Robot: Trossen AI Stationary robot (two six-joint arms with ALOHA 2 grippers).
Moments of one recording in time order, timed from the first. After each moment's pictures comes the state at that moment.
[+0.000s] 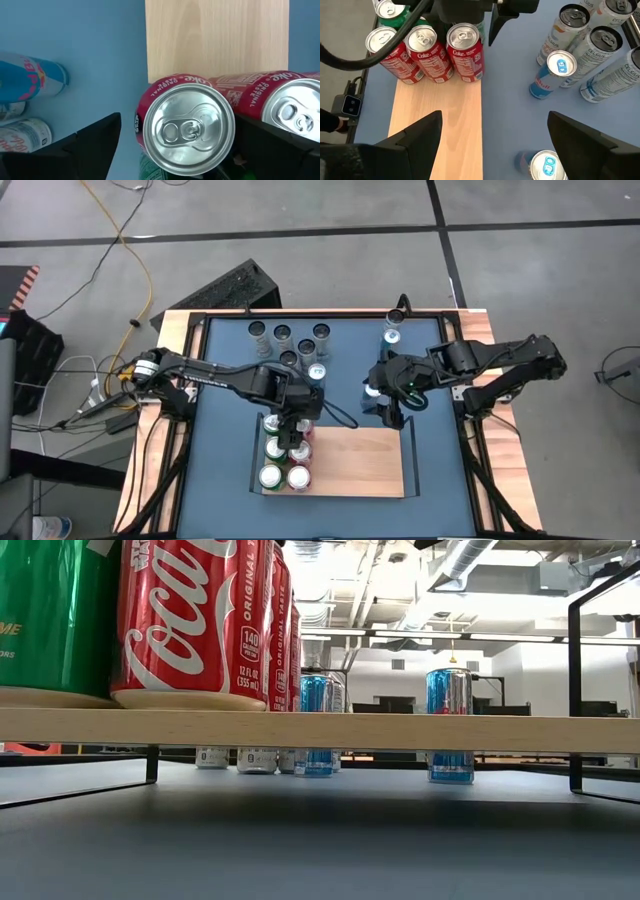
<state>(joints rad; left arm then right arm) -0.14 1.75 1.59 -0.97 0.04 -0.12 0.19 1.36 1.50 -0.95 0.13 0.21</state>
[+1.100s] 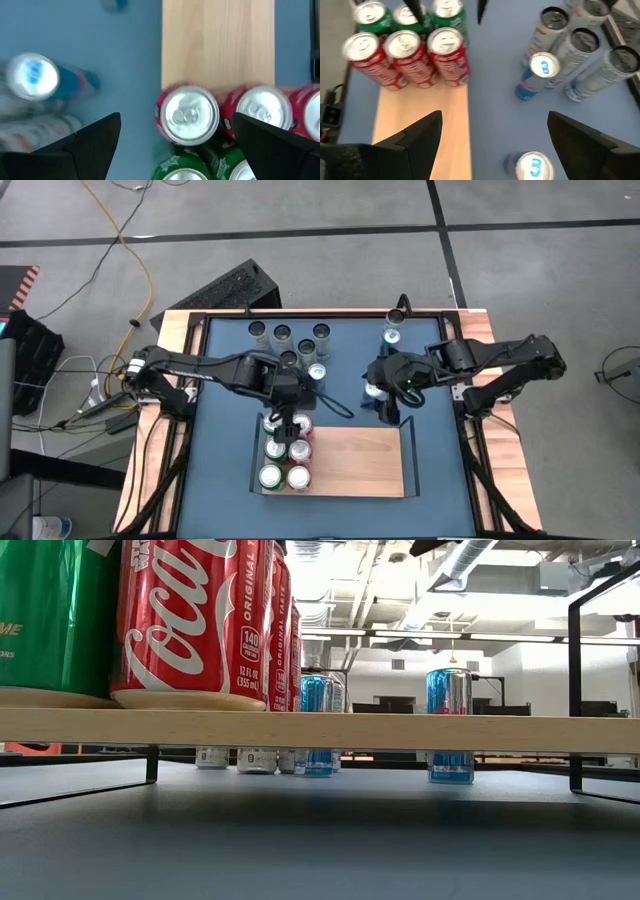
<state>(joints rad) -0.14 1.70 1.74 -1.08 -0.03 -0.14 0.16 1.36 1.50 -0.95 0.18 0.21</state>
